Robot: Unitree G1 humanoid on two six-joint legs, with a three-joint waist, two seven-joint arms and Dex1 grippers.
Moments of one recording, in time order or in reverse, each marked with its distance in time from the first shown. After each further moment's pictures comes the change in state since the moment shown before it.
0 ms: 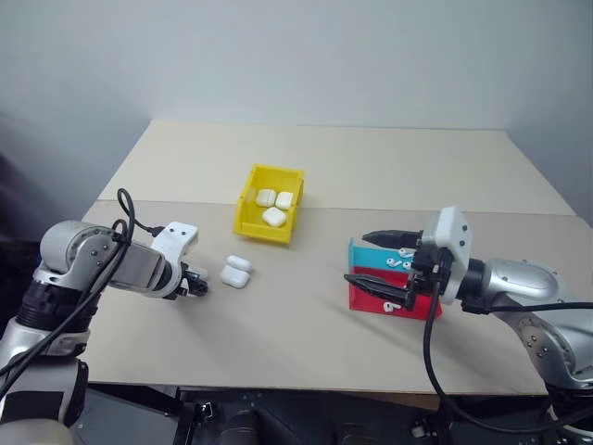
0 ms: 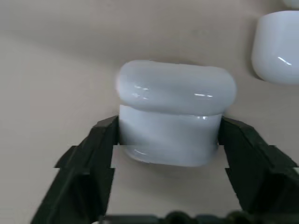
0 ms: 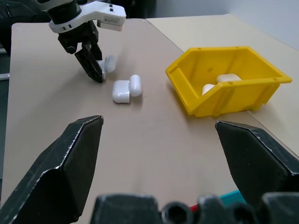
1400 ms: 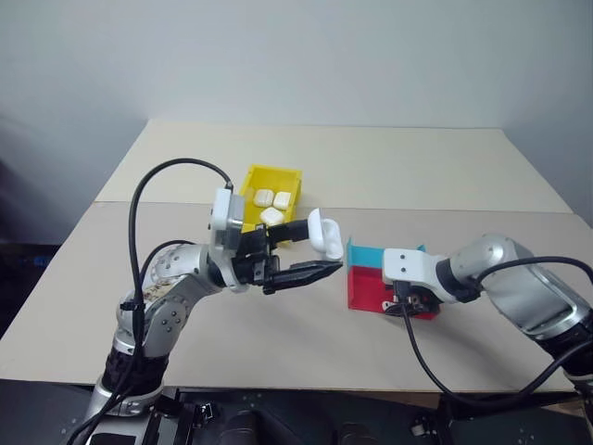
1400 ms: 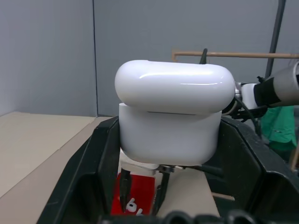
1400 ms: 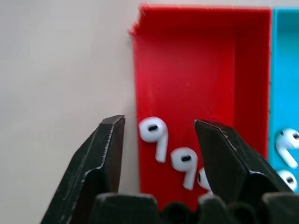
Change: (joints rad) left arm 0.273 -0.448 0.094 -0.381 0.310 -1.118 -1.272; right arm -0.334 -0.257 0.579 0.271 -0.605 0.094 0.358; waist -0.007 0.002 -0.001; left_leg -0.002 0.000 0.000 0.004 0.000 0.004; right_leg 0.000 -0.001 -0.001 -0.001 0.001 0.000
